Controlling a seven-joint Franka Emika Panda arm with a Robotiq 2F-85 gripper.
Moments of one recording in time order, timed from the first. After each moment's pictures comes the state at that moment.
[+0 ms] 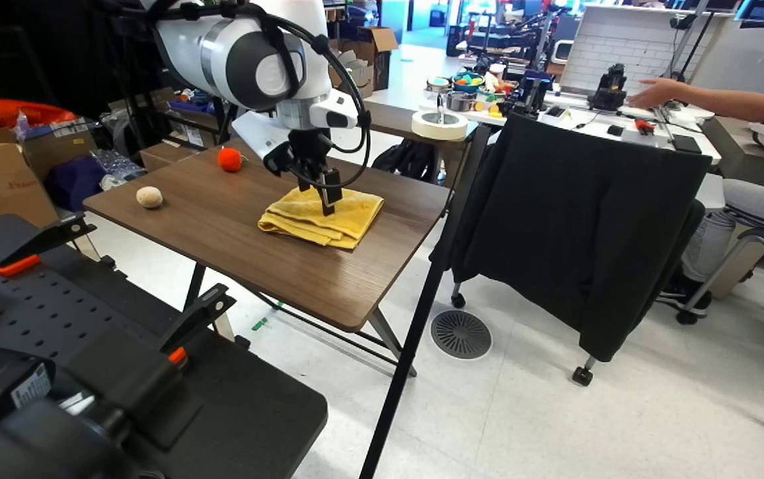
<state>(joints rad) 0.01 0.88 -0.01 -1.78 0.11 2.79 0.27</state>
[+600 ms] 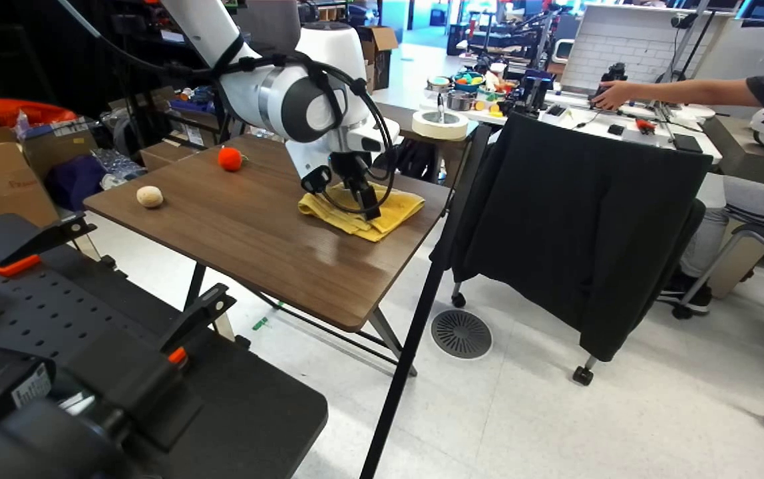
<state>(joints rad) 0.04 1.13 -0.12 -1.44 0.15 2.78 0.48</state>
